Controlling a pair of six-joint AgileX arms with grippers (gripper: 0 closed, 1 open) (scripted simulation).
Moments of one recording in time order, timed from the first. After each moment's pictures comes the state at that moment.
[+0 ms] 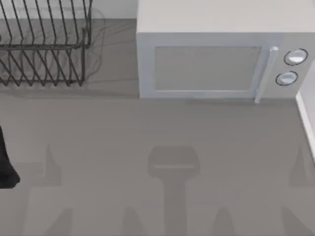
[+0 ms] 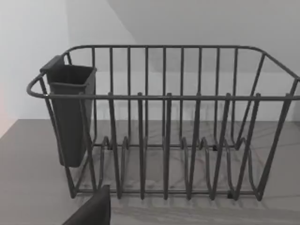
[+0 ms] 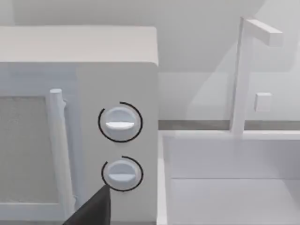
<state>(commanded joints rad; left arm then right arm) 0.00 0.00 0.00 0.00 0.00 0.00 0.00 0.00 0.00 0.00 0.00 0.00</state>
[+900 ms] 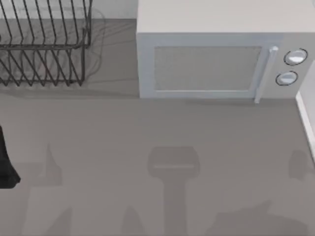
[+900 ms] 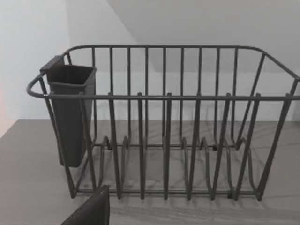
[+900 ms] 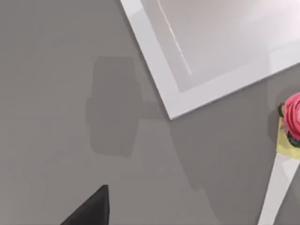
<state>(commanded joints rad) 0.00 0.00 0.00 0.00 0.00 0.00 0.00 0.84 0.51 -0.67 0.00 0.46</state>
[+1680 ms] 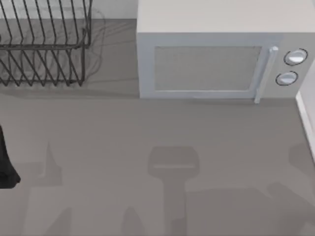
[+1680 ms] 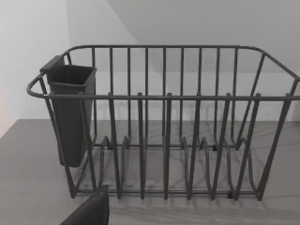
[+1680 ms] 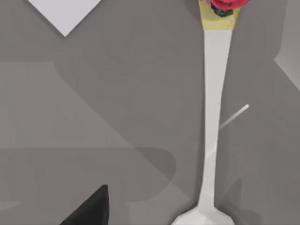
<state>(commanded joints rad) 0.00 0.00 0.00 0.00 0.00 0.00 -0.01 1.34 0.84 -1.07 0.00 0.75</state>
